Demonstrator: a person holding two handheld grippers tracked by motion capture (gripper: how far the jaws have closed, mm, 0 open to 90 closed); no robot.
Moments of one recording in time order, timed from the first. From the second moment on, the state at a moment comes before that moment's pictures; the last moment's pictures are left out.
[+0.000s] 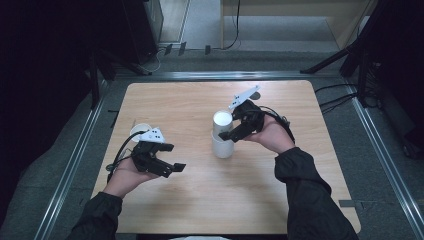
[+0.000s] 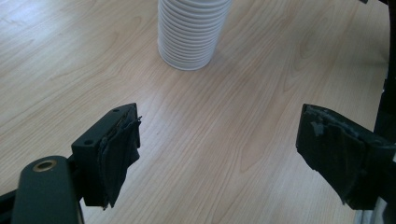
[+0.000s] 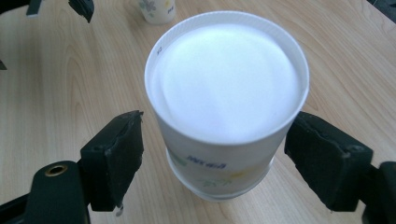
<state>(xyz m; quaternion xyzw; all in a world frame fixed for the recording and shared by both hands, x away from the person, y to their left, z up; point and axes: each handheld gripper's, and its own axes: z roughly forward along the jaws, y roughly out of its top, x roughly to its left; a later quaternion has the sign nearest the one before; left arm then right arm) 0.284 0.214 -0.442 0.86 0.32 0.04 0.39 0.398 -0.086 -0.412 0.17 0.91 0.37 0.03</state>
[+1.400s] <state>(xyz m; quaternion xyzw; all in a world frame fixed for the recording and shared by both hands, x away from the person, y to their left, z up) 0.282 0.207 -0.445 0.87 0.31 0.03 0.39 0.389 -0.082 -0.355 0.17 0.90 0.39 0.07</state>
